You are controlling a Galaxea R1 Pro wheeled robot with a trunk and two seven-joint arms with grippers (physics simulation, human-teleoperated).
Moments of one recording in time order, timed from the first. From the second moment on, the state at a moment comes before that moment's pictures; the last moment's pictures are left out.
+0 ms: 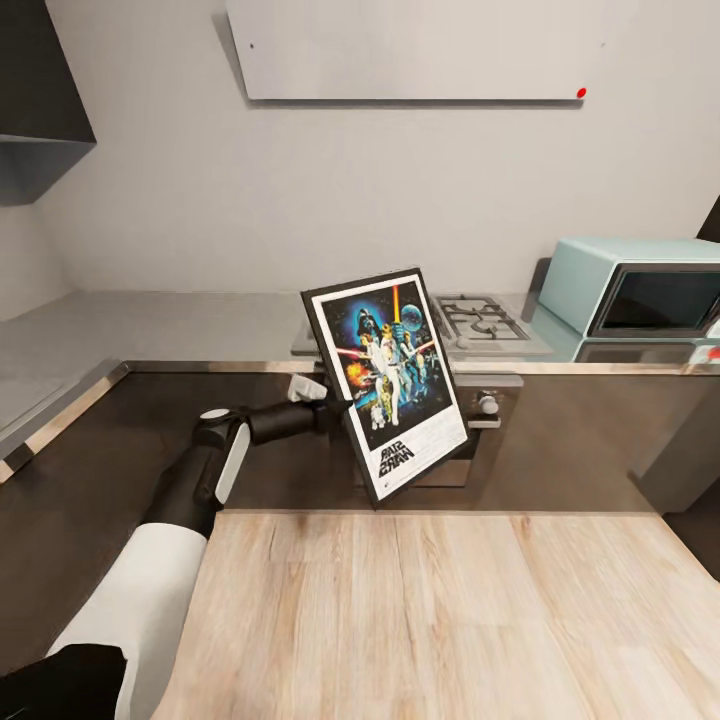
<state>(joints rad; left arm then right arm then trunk) -0.89 -0.07 0.00 -1.03 0.05 0.49 -0.96 0.22 0.02 -0.14 -1.05 0.07 -0.35 -0.25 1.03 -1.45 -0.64</state>
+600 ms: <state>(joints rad) -0.79 -0.09 0.01 -1.04 0.05 0.51 -0.92 0.20 0.01 -0.07 -1.05 0.07 -0.34 -0.31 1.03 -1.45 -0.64</state>
